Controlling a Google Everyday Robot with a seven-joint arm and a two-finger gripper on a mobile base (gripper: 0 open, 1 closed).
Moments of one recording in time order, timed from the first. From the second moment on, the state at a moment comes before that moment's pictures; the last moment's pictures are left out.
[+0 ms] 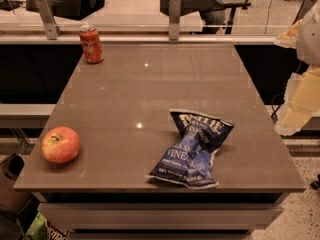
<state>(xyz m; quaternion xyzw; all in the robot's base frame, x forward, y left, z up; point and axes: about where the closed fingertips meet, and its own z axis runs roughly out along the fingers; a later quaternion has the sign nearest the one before) 0.438 -0.211 0.996 -0.60 0.77 -0.06 0.19</state>
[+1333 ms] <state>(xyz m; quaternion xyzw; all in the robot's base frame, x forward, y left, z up) 0.457 -0.174 0.900 -0.61 0.79 -0.03 0.10</state>
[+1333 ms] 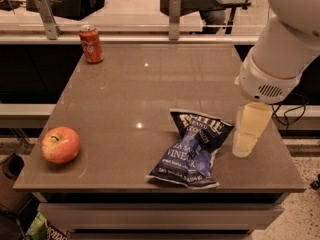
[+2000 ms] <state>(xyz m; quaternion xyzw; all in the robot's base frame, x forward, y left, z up) 0.446 -0.135 0.879 -0.63 0.77 0.02 0.09</state>
